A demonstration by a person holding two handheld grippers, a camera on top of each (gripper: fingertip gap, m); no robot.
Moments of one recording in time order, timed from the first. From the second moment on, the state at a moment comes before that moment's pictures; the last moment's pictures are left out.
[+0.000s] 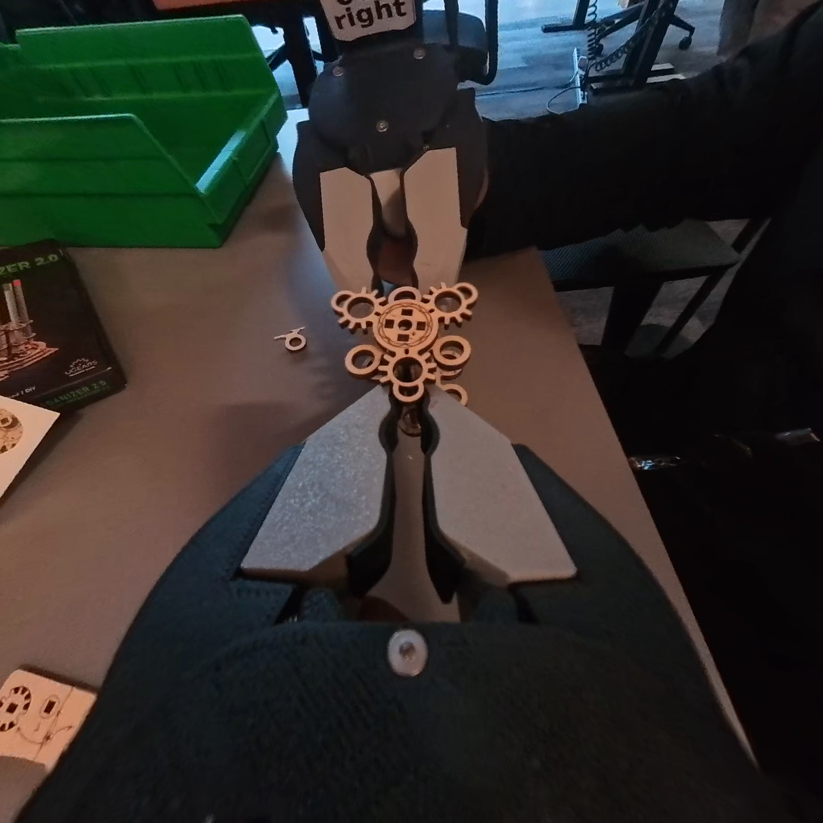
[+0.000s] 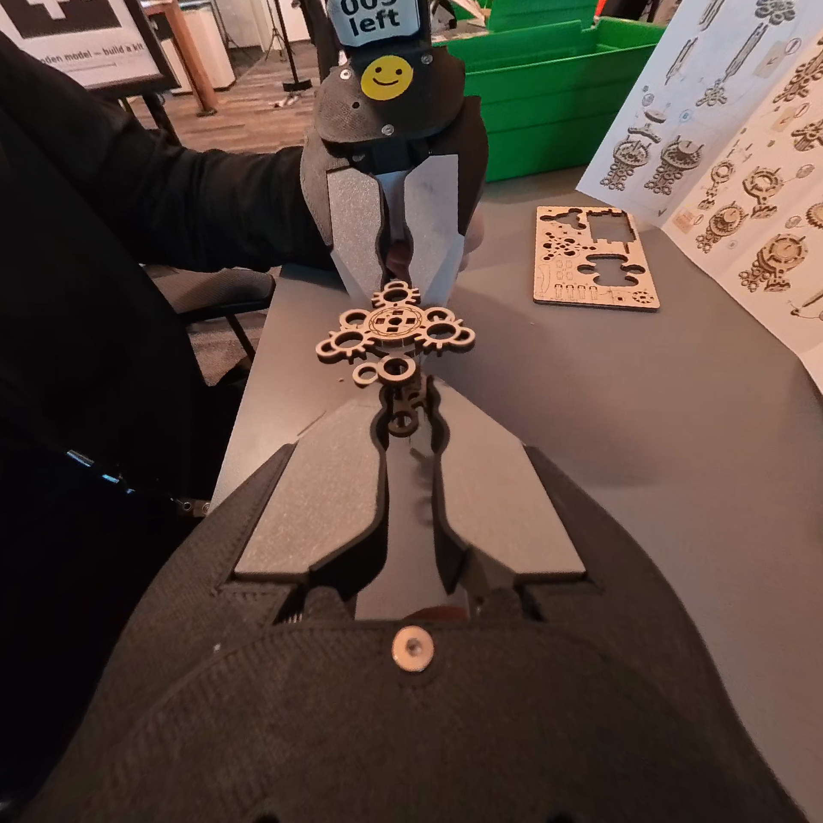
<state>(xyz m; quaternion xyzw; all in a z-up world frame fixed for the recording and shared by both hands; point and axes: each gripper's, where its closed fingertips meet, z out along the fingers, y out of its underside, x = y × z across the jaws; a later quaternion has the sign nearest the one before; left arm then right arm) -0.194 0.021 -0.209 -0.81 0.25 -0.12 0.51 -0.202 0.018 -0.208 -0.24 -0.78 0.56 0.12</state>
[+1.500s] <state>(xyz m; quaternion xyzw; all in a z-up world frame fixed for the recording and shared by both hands) -0.197 0.023 -0.214 -0.83 0.22 -0.14 0.50 -0.201 0.066 -0.176 -0.27 -0.73 0.60 0.19</state>
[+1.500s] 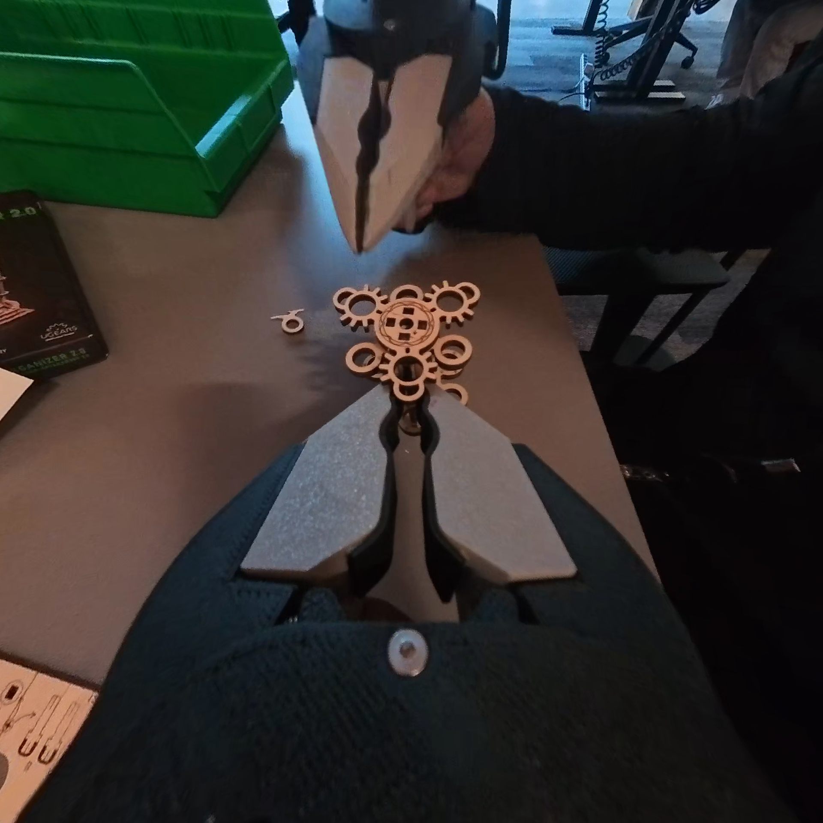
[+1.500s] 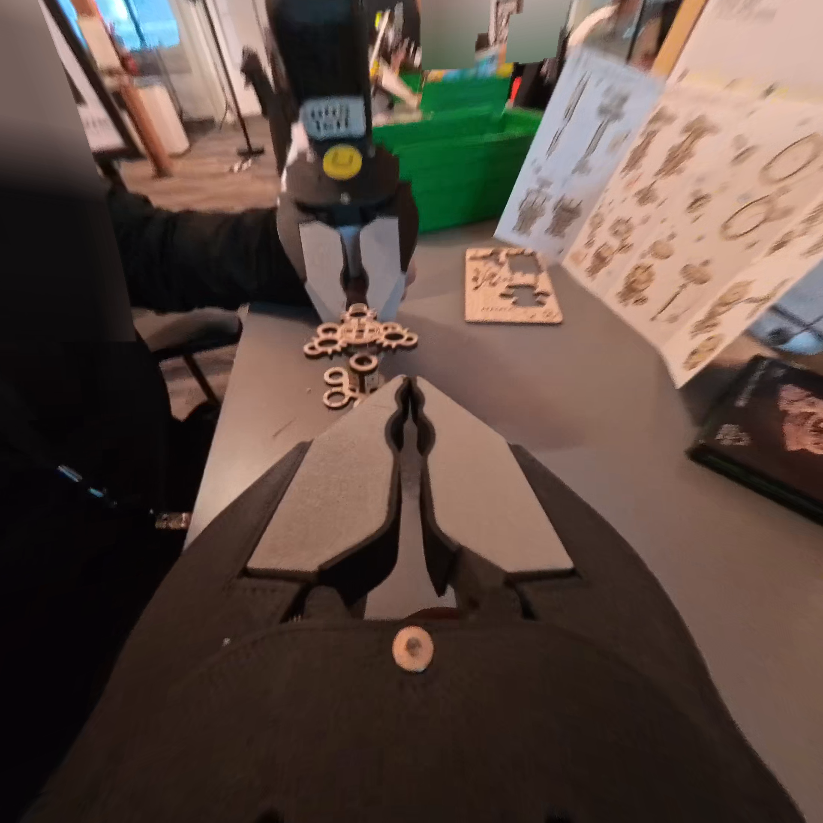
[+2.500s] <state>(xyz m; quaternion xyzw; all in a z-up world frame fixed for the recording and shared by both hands) -0.189 0.026 -0.214 -0.83 0.25 -0.09 0.49 -0.194 0.023 -0.170 -0.26 -0.91 0.30 0.14</state>
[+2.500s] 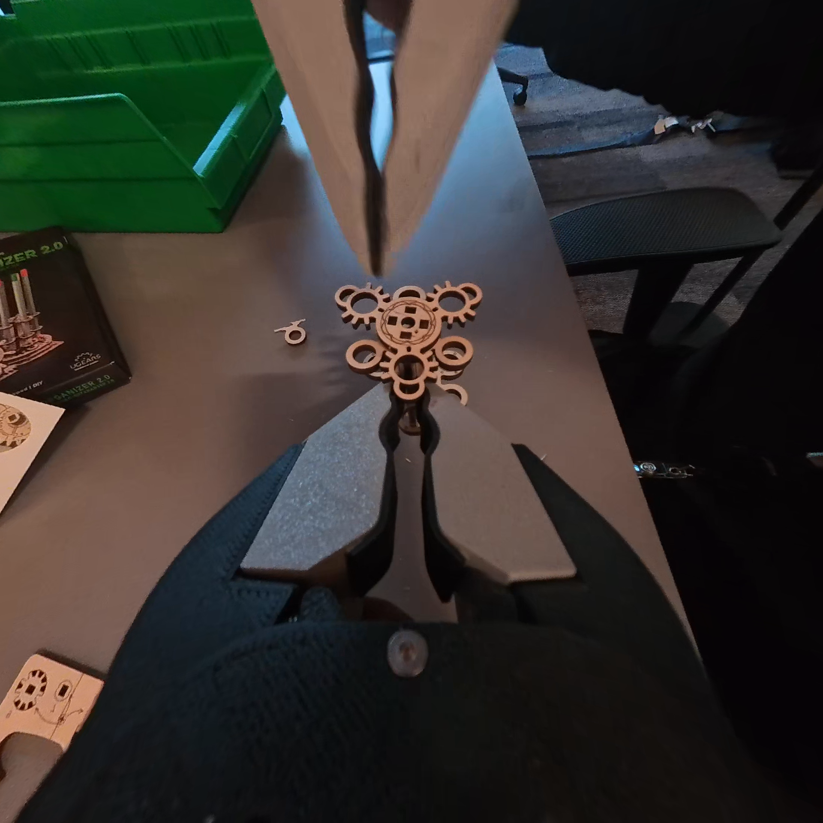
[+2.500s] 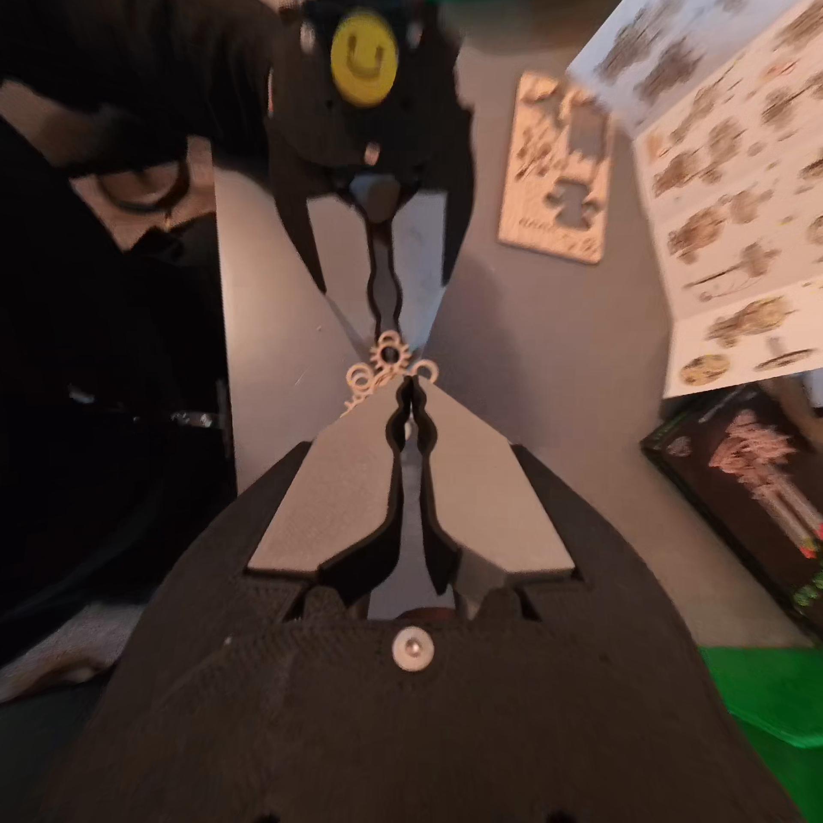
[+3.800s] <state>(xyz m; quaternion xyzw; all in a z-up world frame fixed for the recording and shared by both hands) -0.189 0.028 -0.214 -0.83 0.23 -0.10 0.49 -0.203 0.026 -0.150 -0.24 -0.91 0.29 0.15</state>
